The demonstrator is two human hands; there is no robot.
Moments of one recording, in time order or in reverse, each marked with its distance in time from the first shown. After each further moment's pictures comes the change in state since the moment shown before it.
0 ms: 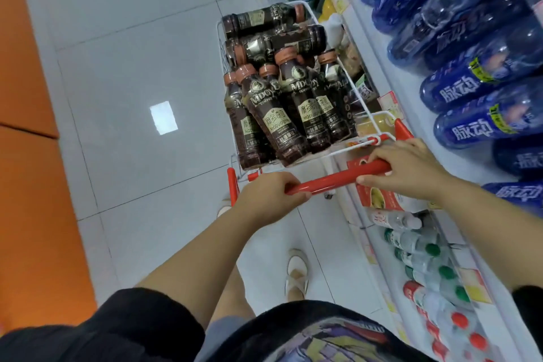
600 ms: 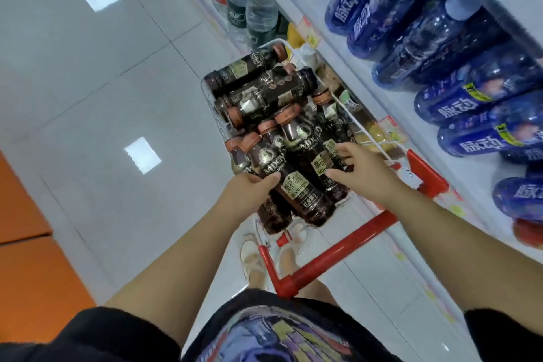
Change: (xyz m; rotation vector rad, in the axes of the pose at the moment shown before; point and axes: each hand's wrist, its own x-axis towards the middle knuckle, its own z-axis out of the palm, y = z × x) left_hand 0.087 -0.019 -0.146 -0.334 -0.090 -0.335; right_hand 0.099 -0.084 -0.032 0.716 0.125 0.425
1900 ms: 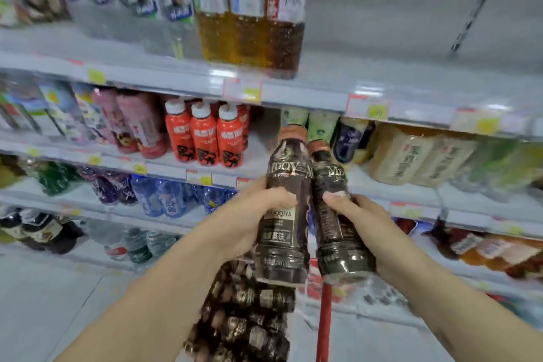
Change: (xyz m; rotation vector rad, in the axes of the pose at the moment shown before) left_hand -0.229 0.261 -0.047 0.115 -0.845 0.729; right_hand -0.244 -0.179 -0.145 1.168 0.859 0.184
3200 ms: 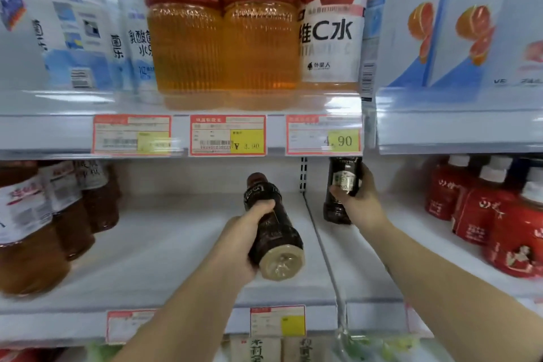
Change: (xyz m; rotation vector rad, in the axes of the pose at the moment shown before) left_hand 0.277 0.167 0.263 -0.338 0.137 0.068; right_hand 0.219 -0.196 -0.362 -0.025 0.478 -0.736
